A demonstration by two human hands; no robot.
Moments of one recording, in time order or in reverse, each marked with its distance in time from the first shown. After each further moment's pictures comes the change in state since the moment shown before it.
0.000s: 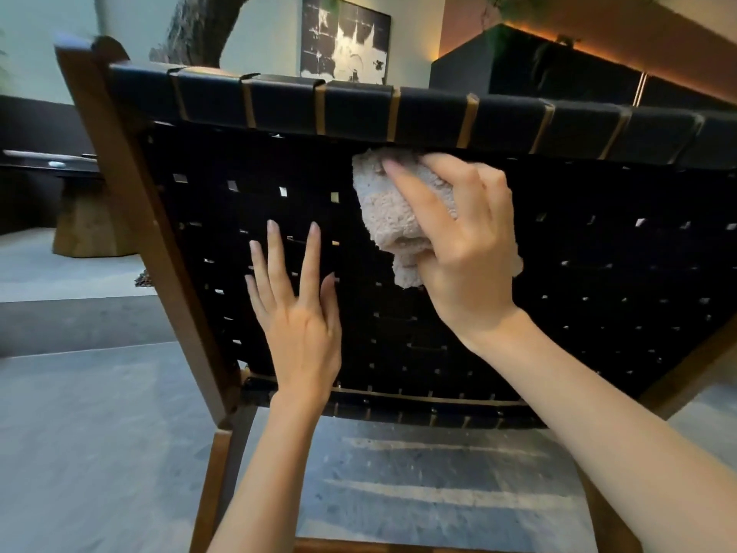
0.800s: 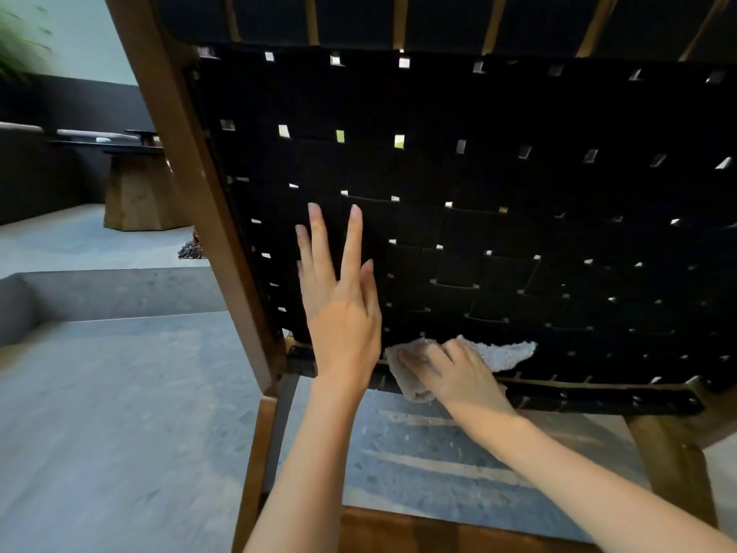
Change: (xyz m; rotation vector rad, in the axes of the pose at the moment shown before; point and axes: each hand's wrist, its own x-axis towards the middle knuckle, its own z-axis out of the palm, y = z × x) left_hand -0.019 -0.030 0.004 -0.062 -0.100 -0.032; right_hand -0.202 -0.029 0.051 -0.120 -0.703 -0.209
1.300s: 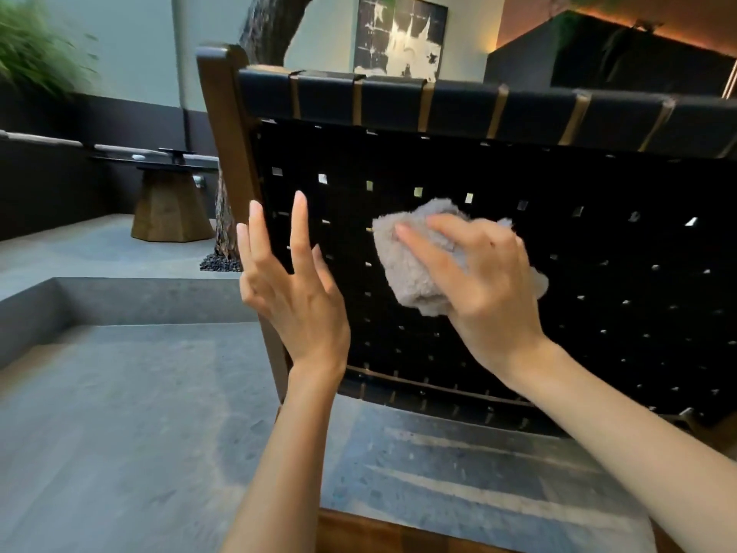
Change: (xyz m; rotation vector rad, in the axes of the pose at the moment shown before) left_hand 0.039 0.005 -0.054 0.283 0.385 -0.142; right_hand 0.102 0.031 -0.145 0.175 0.499 0.003
